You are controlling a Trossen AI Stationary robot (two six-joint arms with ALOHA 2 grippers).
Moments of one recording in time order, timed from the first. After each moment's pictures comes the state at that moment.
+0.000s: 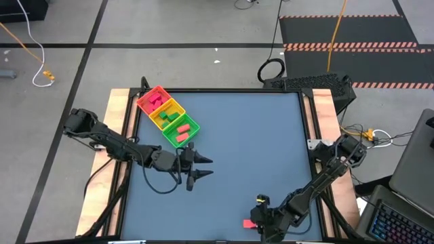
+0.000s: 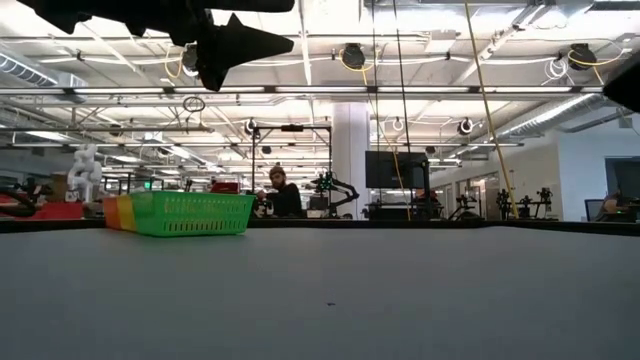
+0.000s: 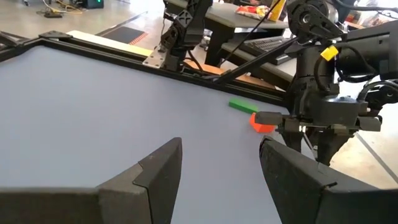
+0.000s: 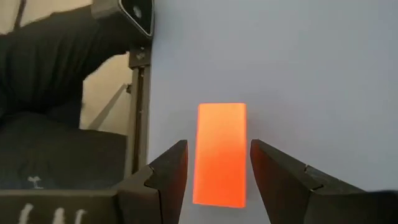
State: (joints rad) left arm -0.36 1.42 0.65 0.57 -0.32 -0.33; right arm 0.83 1.79 1.05 -0.21 0.26 0.87
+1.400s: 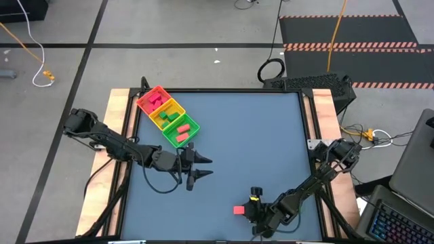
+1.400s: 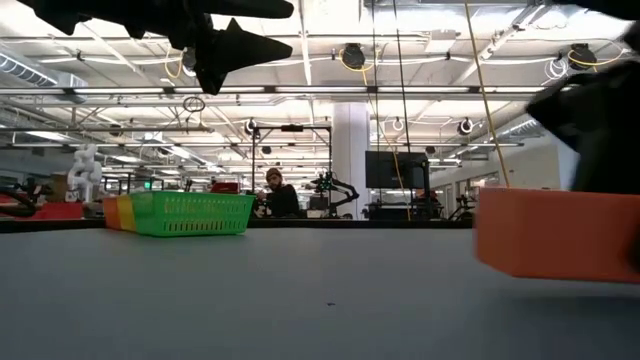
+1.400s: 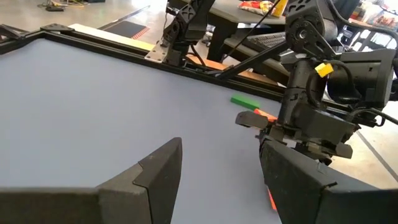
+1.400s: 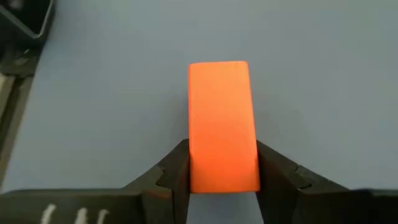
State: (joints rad) left arm -0.35 1.42 0.65 0.55 -0.32 -0.35; right arm 0.78 1.88 1.05 -0.20 0.48 0.67
